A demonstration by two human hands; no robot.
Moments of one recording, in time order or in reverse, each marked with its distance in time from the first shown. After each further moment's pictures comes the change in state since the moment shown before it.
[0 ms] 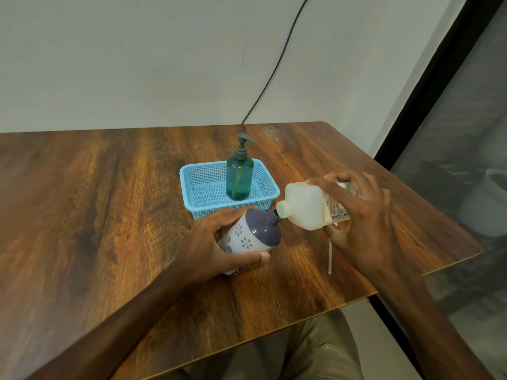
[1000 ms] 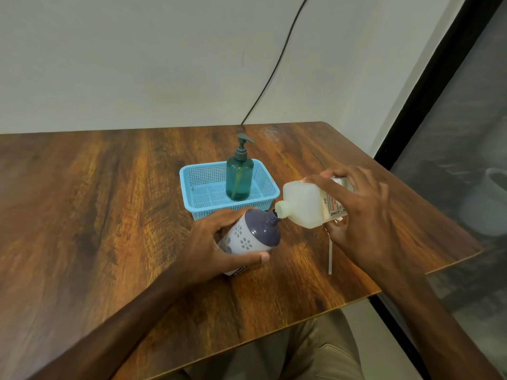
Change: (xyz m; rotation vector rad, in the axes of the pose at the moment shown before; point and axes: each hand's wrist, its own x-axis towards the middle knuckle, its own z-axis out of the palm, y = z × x) left_hand 0.001 -0.008 -0.001 -0.039 -0.015 -0.019; right_hand 0.008 0.003 0.000 -0.012 -0.005 -0.068
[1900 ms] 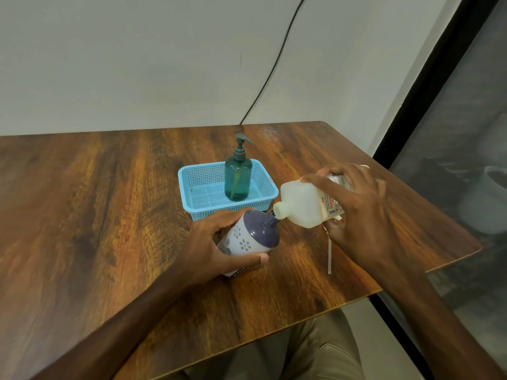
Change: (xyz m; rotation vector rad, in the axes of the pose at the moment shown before) left_hand 0.000 0.000 0.000 0.016 -0.004 0.011; right_hand 0.003 0.002 0.002 -0.015 0.010 -0.053
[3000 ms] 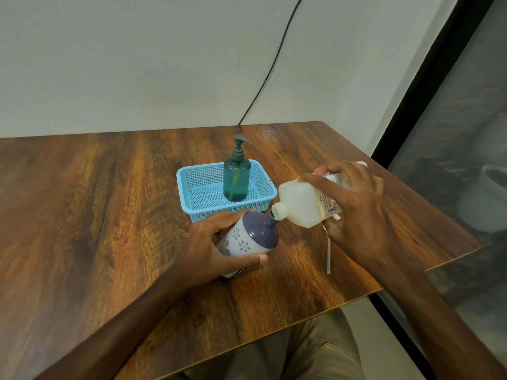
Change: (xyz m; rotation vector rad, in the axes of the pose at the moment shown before) left_hand 0.000 -0.001 0.000 0.030 -0.008 -0.016; right_hand 0.003 0.002 0.001 0.029 0.009 -0.027
